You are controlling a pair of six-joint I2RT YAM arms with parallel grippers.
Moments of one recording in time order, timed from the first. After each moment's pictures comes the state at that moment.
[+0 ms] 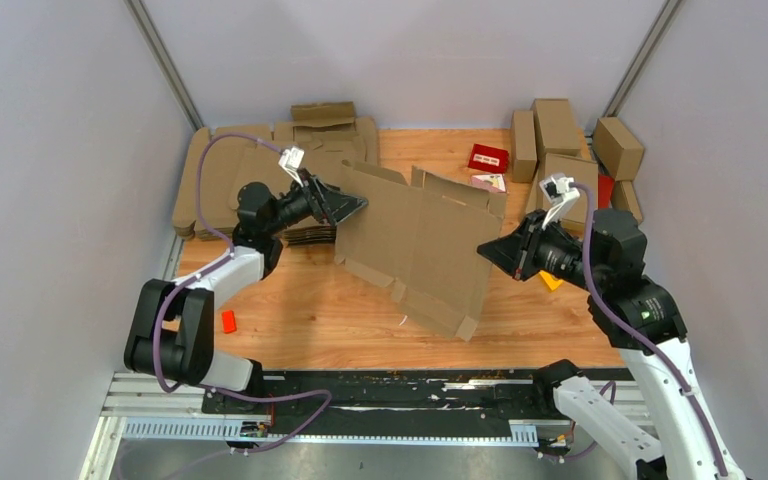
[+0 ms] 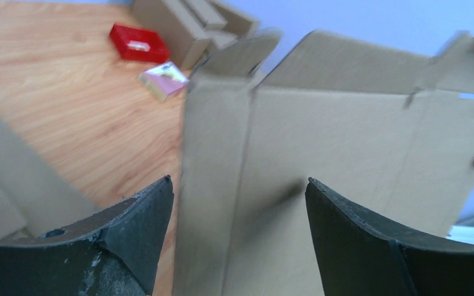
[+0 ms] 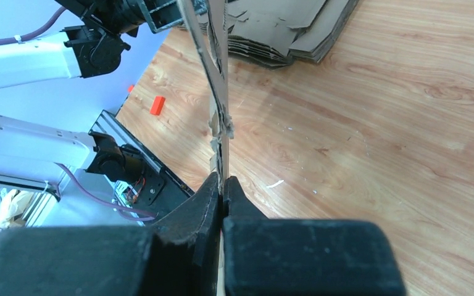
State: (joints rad) left arm -0.22 1.42 0.71 0.76 0.77 -0.70; right arm 0.35 0.73 1.12 -0.70 -0.48 0.38
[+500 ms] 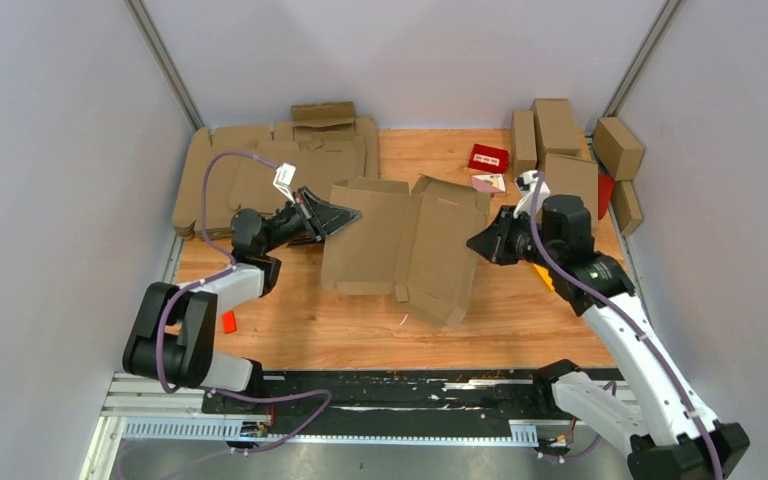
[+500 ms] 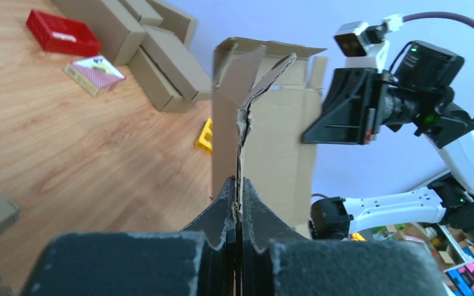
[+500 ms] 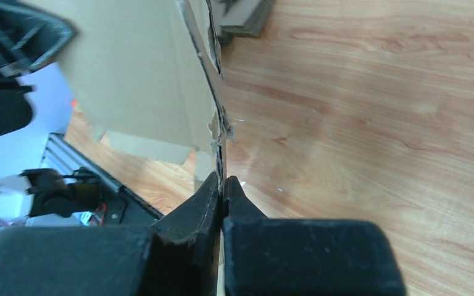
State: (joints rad) left arm -0.22 1.43 0.57 1.23 0.89 -1.02; right arm 0.35 0.87 0.98 -0.57 -0.37 0.43
